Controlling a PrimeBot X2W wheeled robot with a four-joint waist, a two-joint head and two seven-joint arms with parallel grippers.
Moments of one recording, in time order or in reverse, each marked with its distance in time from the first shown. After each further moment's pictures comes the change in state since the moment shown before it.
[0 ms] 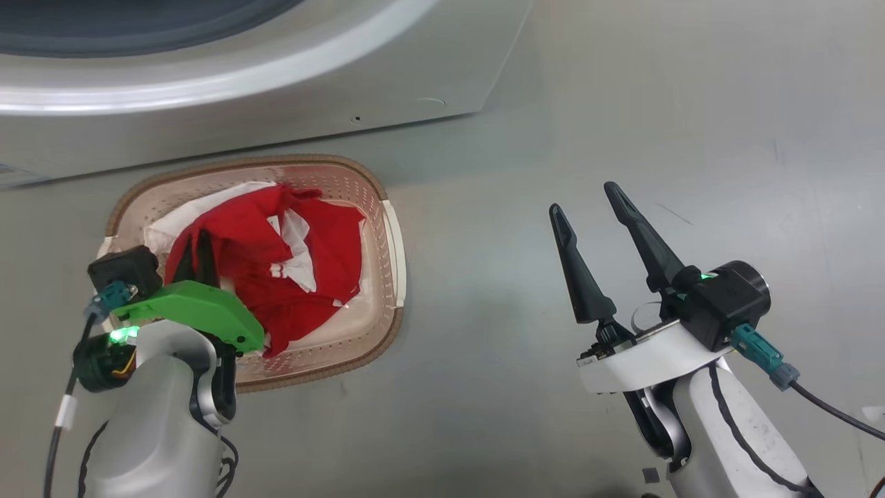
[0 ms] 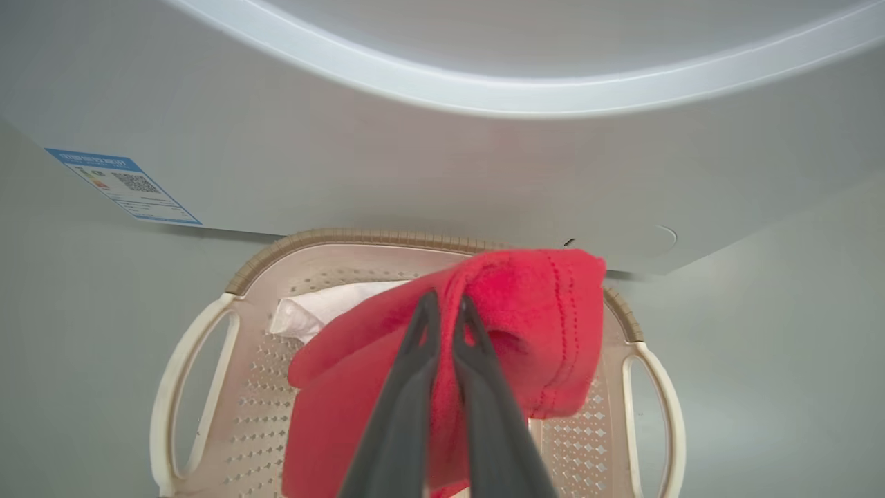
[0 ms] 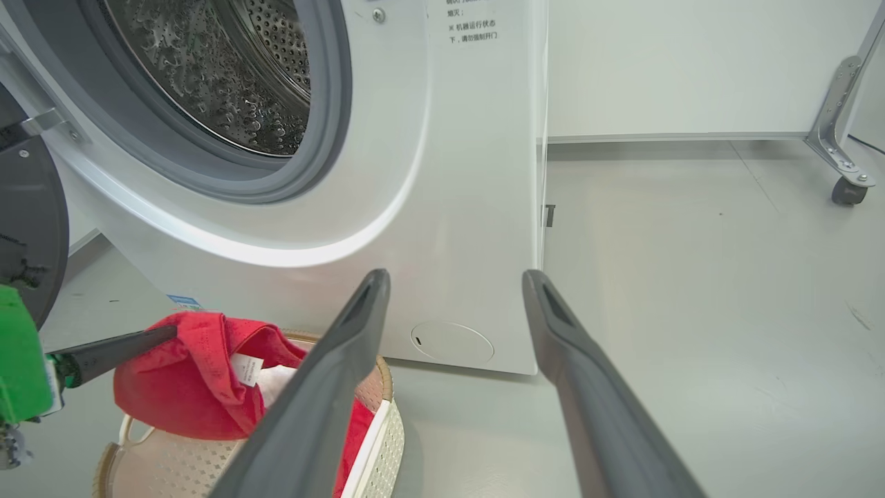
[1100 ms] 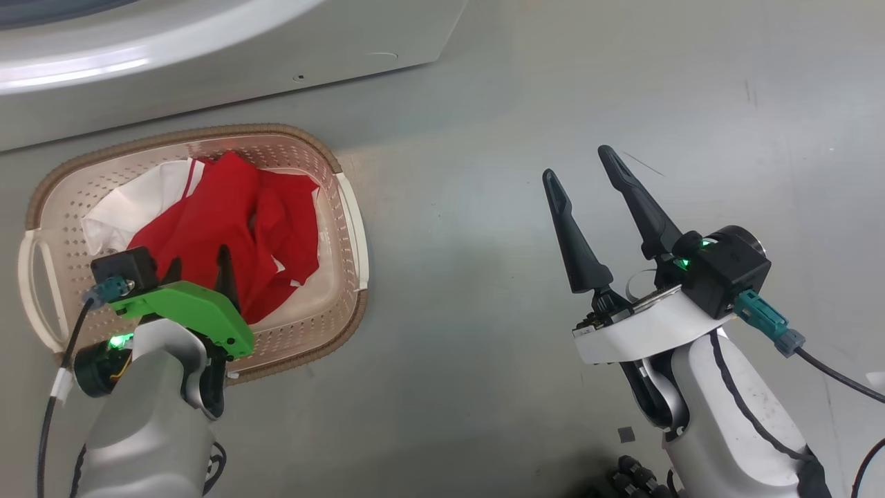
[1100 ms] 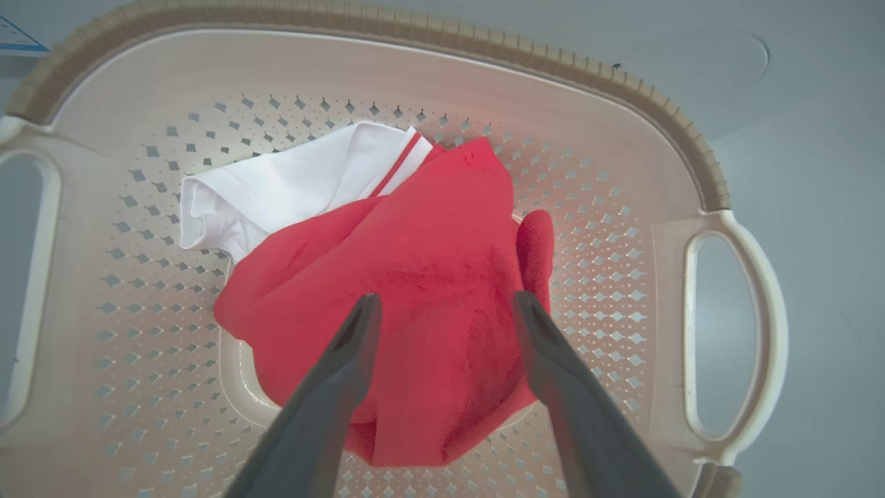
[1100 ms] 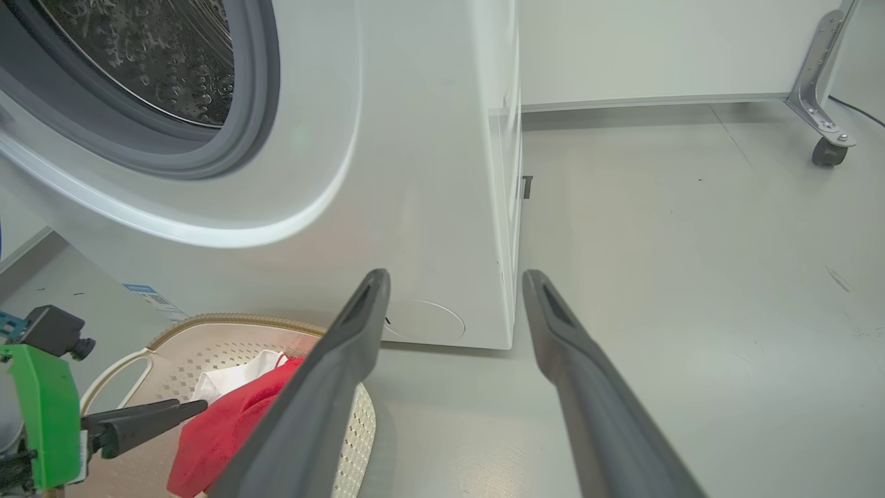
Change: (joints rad) left arm -0.165 0.000 0.001 0.385 -0.034 -0.048 -0.026; right arm -0.090 0.000 0.010 0.026 0.035 0.009 0.000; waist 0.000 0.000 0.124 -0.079
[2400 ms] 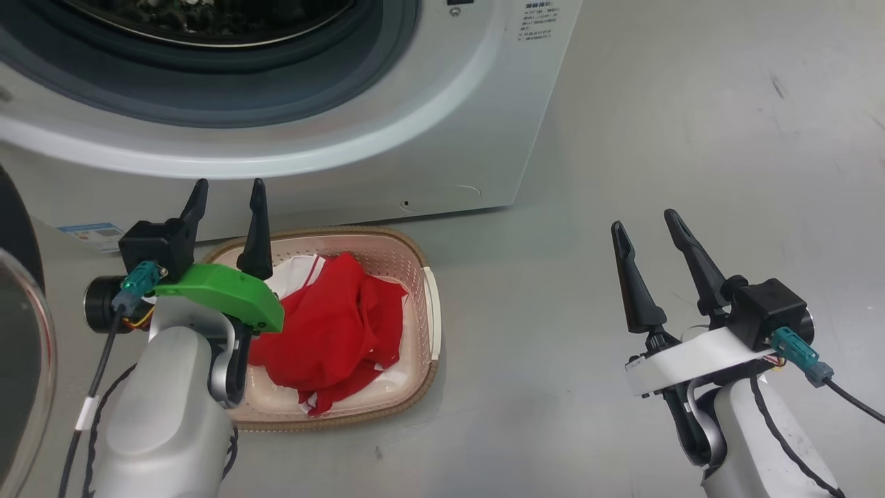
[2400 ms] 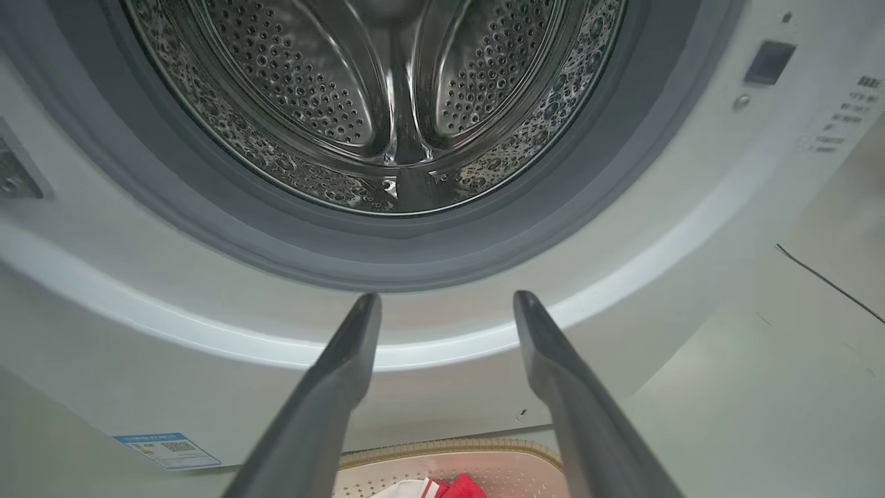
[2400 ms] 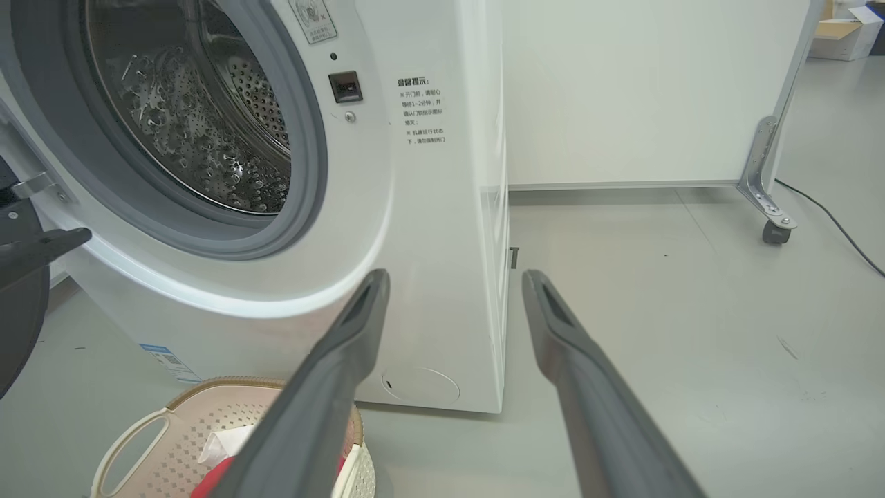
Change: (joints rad) left arm 0.081 -0.009 -0.038 -0.347 0.186 -0.025 -0.118; right arm 0.117 -0.010 -0.149 0.099 -0.019 -0.003 0.000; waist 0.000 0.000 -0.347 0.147
